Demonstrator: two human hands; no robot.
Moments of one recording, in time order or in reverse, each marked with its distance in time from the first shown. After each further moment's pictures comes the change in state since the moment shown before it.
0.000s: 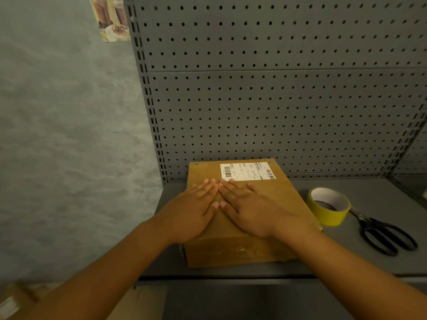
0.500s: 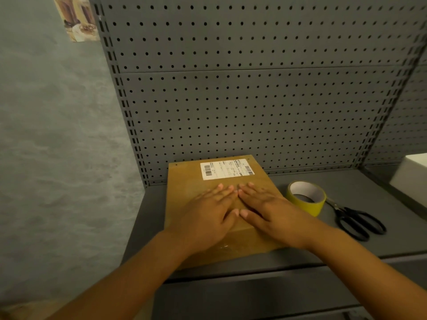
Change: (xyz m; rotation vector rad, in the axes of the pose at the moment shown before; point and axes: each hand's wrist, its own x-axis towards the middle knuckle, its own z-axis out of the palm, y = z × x) left_hand 0.020 0.054 0.015 -0.028 0.104 0.122; right_hand -0.067 0.049 0.001 0.083 0.106 0.034
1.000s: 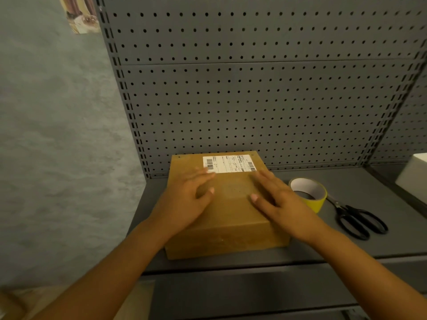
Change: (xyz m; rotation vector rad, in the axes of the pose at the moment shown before) left_hand -0.007 -0.021 -0.014 -0.271 0.238 -0.216; right_hand -0.006 0.016 0.005 0.330 0.209 0.224
